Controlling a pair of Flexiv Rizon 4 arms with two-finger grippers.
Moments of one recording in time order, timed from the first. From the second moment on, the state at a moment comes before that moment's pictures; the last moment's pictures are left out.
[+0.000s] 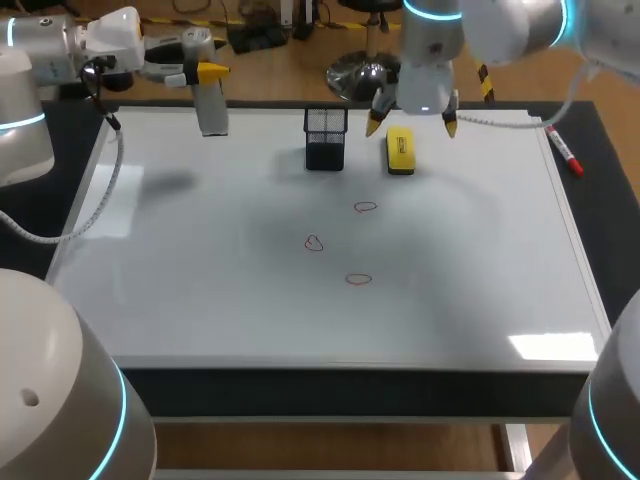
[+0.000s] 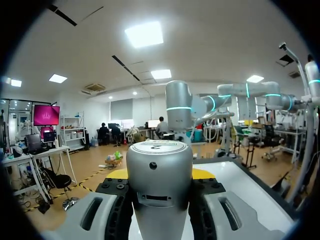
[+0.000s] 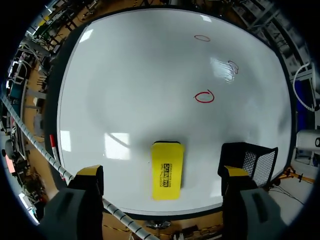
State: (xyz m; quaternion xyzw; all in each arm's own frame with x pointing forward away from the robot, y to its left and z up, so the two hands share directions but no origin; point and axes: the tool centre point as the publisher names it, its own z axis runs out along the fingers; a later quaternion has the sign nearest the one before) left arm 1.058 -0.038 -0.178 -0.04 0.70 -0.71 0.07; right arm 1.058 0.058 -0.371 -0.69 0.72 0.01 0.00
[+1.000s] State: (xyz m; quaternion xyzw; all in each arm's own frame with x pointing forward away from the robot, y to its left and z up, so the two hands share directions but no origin) left arm 1.058 -0.038 -0.178 -0.04 0.70 -0.71 0.07; right arm 1.077 0.059 -0.405 -0.68 0.74 -0.01 0.01
